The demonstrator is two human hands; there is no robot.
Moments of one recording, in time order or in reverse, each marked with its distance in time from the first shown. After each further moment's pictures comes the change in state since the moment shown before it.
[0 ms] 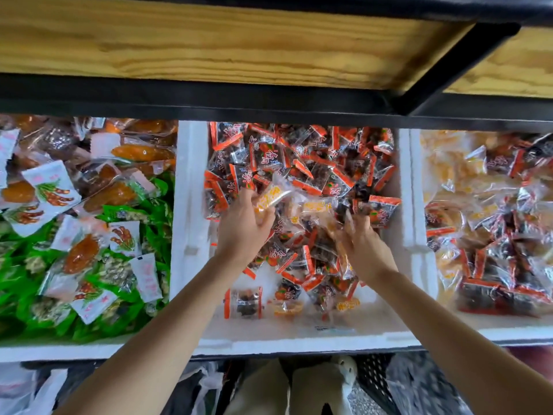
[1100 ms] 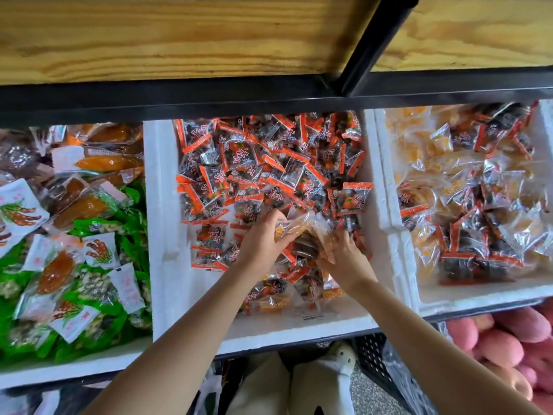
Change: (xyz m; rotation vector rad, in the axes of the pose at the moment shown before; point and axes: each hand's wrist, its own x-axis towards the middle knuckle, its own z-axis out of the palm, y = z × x) left_hand -0.024 0.034 0.043 -0.071 -0.393 0.095; right_hand -0.033 0.020 0.025 0.146 -0.121 0.187
